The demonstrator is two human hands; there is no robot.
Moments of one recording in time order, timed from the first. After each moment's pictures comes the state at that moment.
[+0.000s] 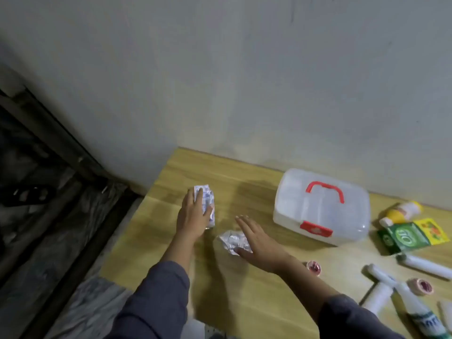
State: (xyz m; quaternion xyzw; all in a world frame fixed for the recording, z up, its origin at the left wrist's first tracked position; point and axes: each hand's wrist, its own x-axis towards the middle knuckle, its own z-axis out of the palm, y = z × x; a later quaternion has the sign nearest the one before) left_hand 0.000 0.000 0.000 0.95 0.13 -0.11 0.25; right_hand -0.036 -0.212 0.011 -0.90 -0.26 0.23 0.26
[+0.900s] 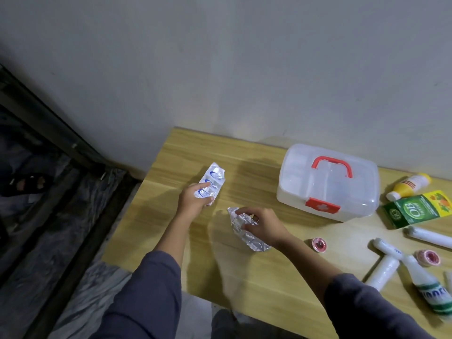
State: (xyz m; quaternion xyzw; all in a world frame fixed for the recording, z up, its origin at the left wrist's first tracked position) left_hand 0.014 0.009 0.012 0.80 0.19 -0.05 0.56; right_hand -0.021 -0.209 0.027 -0.88 -0.12 0.19 0.41
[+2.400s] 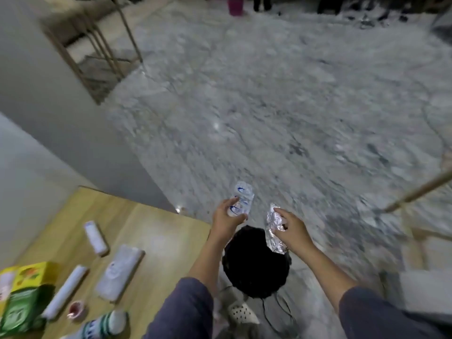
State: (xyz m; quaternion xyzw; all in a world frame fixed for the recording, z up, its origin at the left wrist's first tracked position) left_hand -0.313 -0.690 -0.043 0.65 -0.37 -0.53 0.39; right_hand -0.508 -0.685 -0.042 -0.58 0.65 -0.22 0.44
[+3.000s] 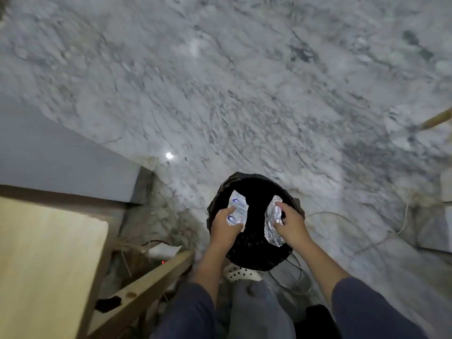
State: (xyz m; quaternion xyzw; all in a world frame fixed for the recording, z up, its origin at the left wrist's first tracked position) left_hand -0.344 -0.680 -0.368 0.73 -0.37 -0.56 0.11; right_hand -0.526 -0.684 -0.365 -0.45 0.72 -0.10 0.52
